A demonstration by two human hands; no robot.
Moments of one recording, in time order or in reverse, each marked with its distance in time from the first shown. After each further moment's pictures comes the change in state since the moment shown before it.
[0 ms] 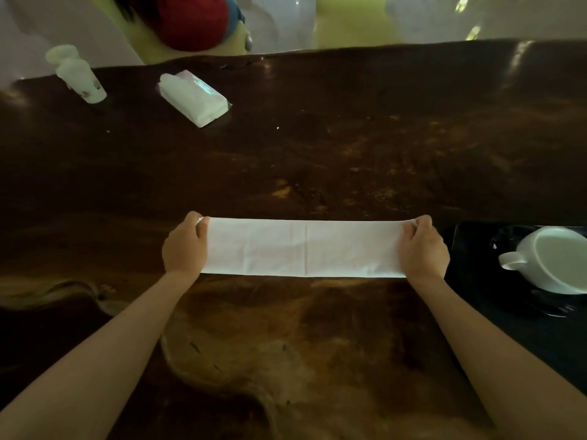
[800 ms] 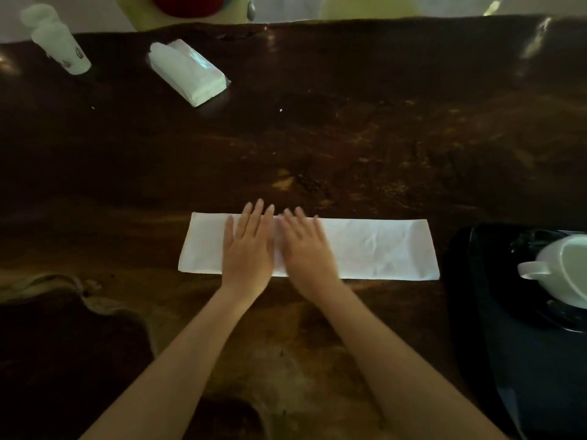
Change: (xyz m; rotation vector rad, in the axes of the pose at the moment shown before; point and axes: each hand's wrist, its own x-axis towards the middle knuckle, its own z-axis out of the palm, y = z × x) left_hand -0.049 0.070 0.035 0.183 -0.163 0.373; right_hand -0.081 -0.119 0.060 -0.073 -0.304 -0.798
